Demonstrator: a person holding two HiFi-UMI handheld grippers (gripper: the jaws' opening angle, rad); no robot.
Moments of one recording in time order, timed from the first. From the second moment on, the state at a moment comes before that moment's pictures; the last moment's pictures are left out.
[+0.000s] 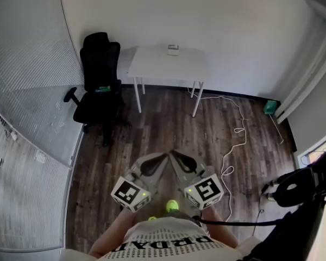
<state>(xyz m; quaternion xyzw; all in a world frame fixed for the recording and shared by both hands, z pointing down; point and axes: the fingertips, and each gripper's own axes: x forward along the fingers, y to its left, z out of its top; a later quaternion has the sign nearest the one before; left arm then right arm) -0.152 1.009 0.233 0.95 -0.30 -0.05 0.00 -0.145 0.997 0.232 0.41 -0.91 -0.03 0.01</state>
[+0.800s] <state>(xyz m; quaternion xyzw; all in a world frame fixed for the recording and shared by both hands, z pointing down) -0.047 0.910 0.251 0.95 -0.31 -0.04 0.02 -0.040 0.897 0.251 0.39 -0.92 0.00 0.01</state>
